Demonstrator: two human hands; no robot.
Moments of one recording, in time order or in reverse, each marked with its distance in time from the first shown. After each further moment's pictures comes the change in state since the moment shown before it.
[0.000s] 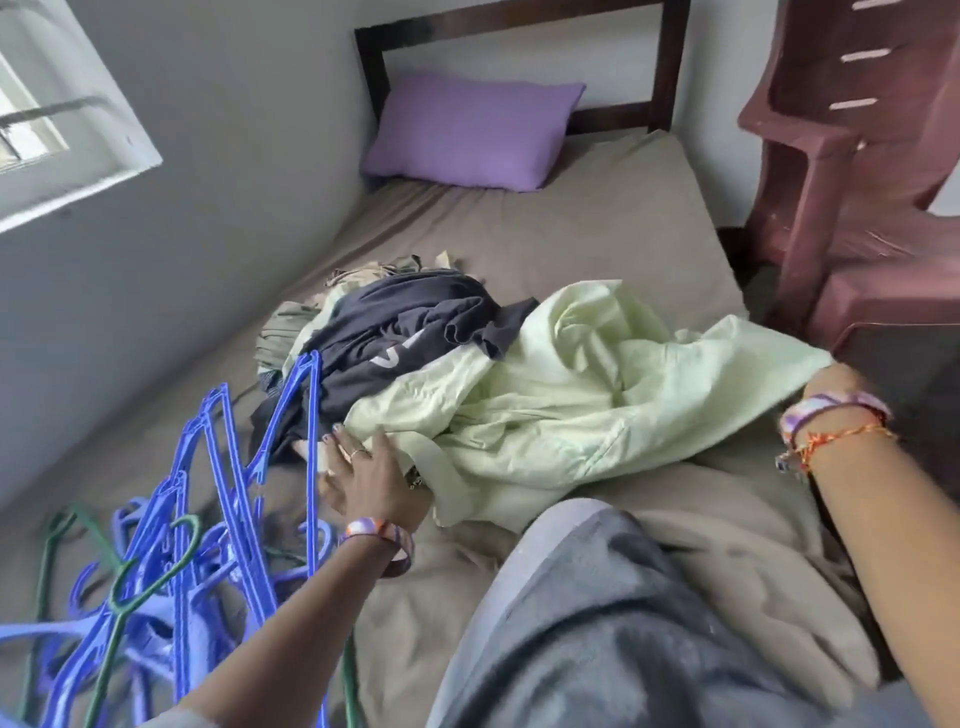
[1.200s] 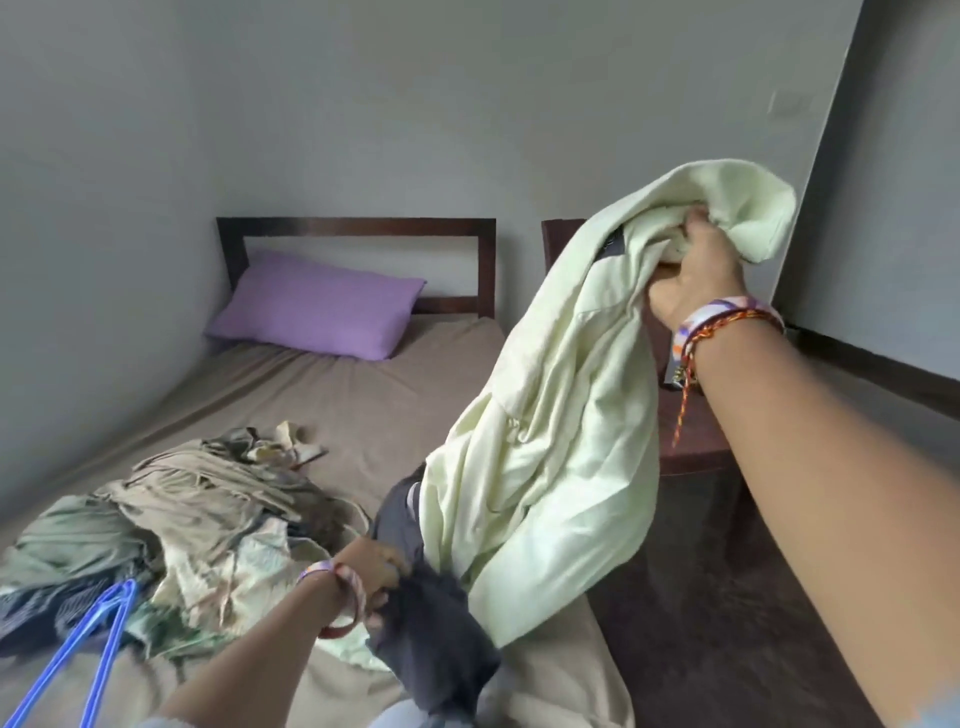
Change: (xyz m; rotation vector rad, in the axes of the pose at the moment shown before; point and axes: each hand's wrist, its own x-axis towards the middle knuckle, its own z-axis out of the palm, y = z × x) left_hand 0.031 0.181 -0.020 -0.221 -0.568 0.367; right_hand -0.019 -0.263 -0.068 0.977 -0.428 -0.389
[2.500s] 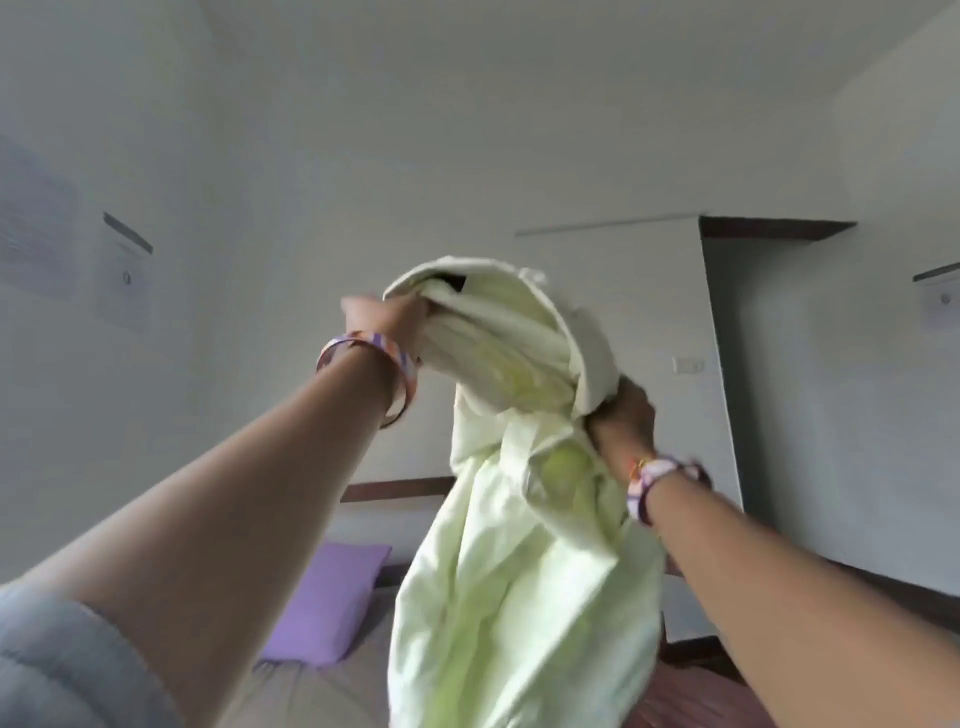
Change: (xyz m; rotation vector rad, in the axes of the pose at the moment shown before) left_hand -0.162 0.346 -0.319 -1.170 0.658 0.898; right_hand 0.035 -0.090 0.091 -1.067 -0.065 -0.680
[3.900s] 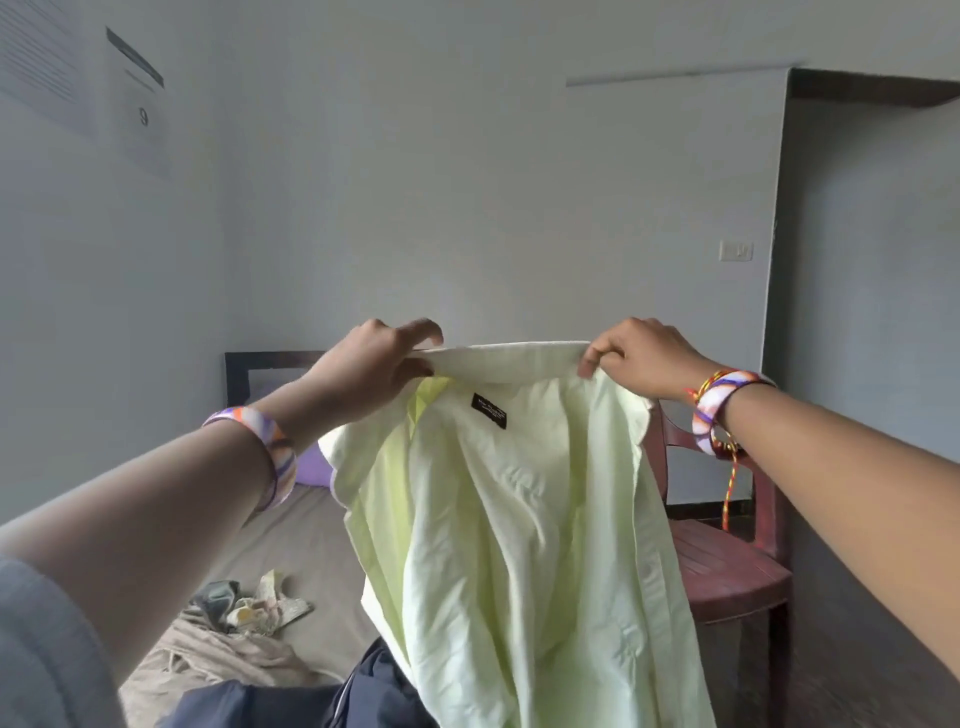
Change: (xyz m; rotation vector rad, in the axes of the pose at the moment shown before) left_hand -0.049 -0.114 -0.142 1.240 -0.562 0.630; right_hand -0.055 0.023 0.005 -0.676 -0.578 -0.390
